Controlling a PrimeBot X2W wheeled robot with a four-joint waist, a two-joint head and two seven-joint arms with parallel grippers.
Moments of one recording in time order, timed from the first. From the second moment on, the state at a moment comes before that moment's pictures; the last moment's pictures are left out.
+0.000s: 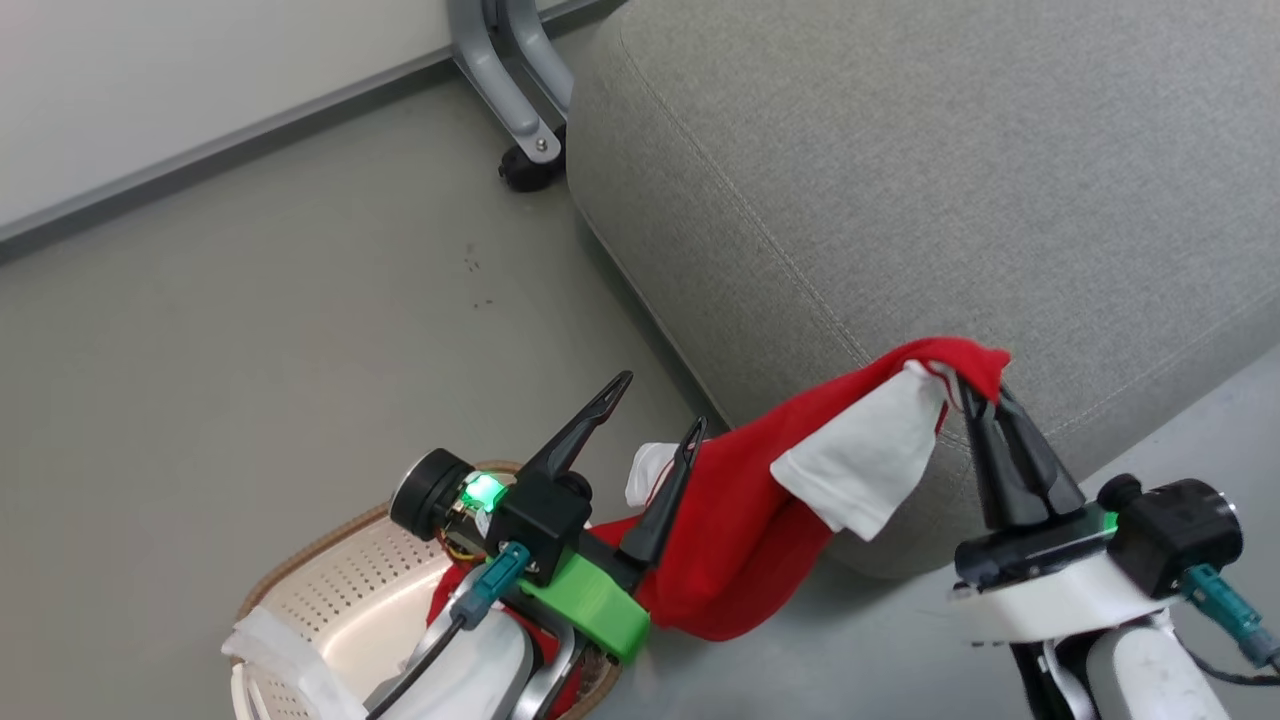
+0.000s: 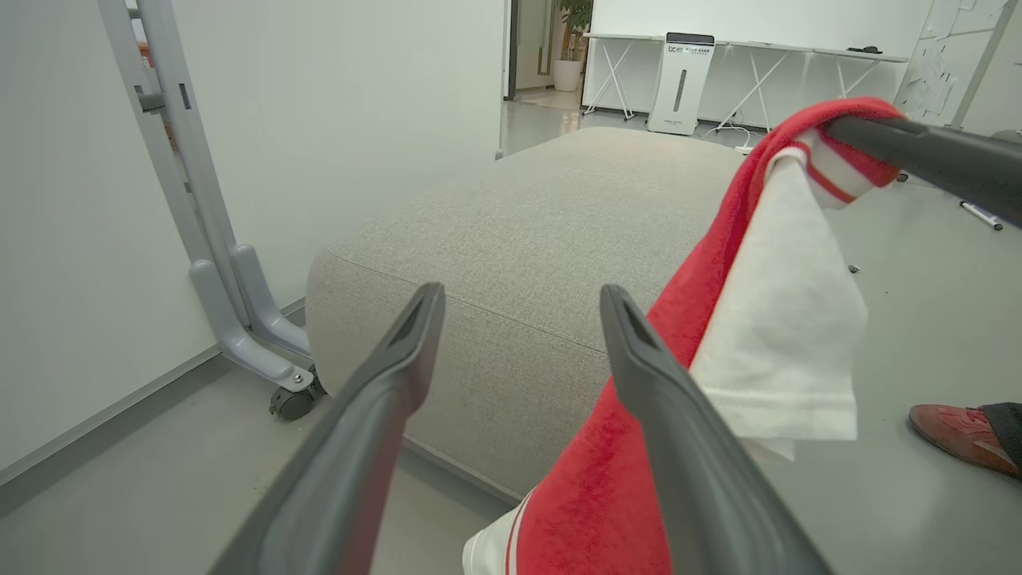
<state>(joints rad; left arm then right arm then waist) -0.35 0.15 -0.70 0.23 -0.30 -0.01 -0.25 -0.04 -0.07 0.11 -0.11 0.17 0.13 -0.26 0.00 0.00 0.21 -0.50</state>
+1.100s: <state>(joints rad) -0.60 0.23 -0.79 0.03 -0.19 -0.09 -0.12 -0.88 -0.42 -0.43 0.36 0.16 0.13 -0.26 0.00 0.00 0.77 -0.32</state>
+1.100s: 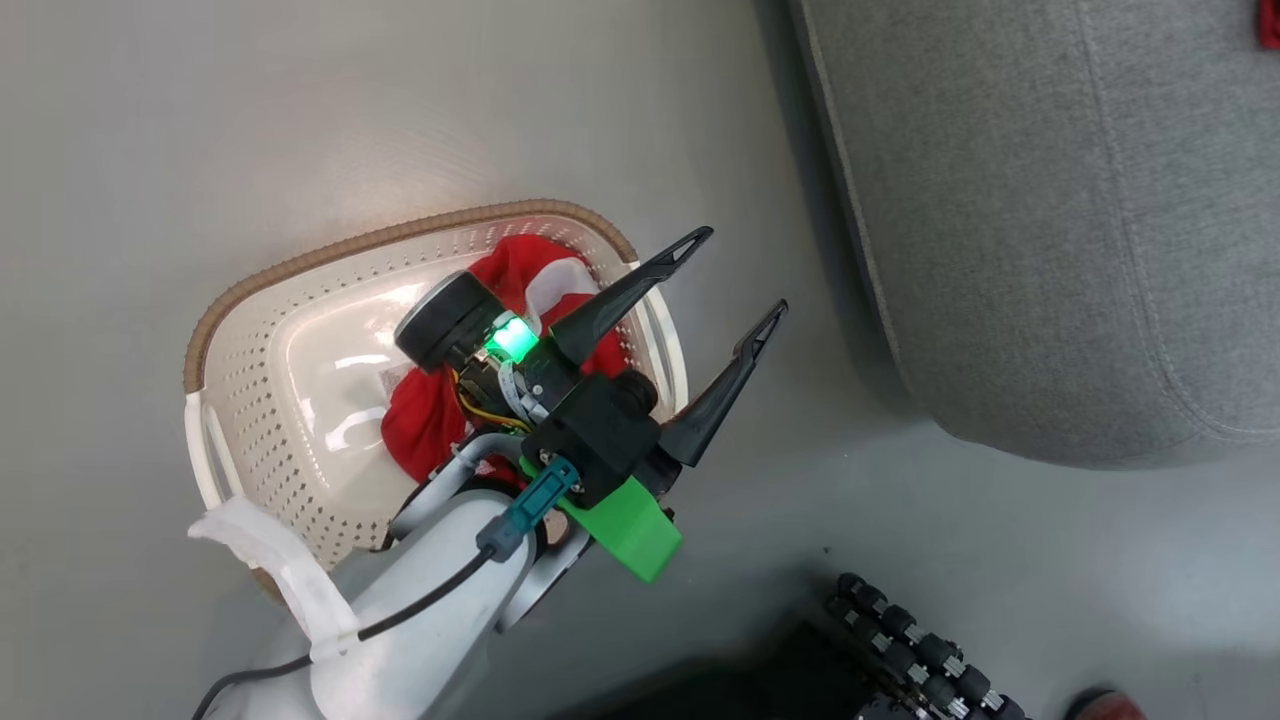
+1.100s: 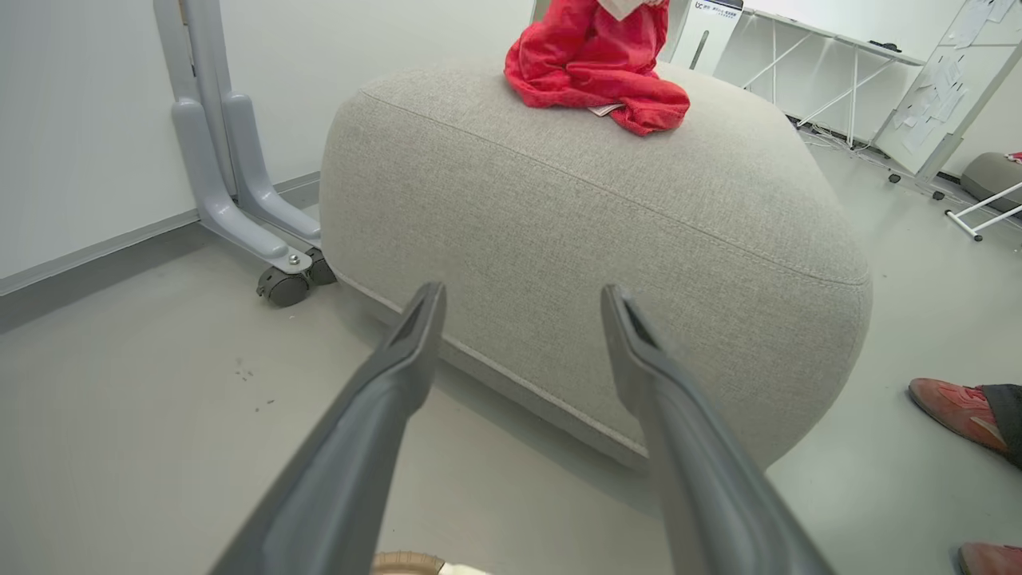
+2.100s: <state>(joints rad) -0.46 0.11 -0.60 0.24 -0.34 0.07 -0.26 -0.32 -0.15 -0.14 0.20 0.19 0.13 -0.26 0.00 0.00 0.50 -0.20</state>
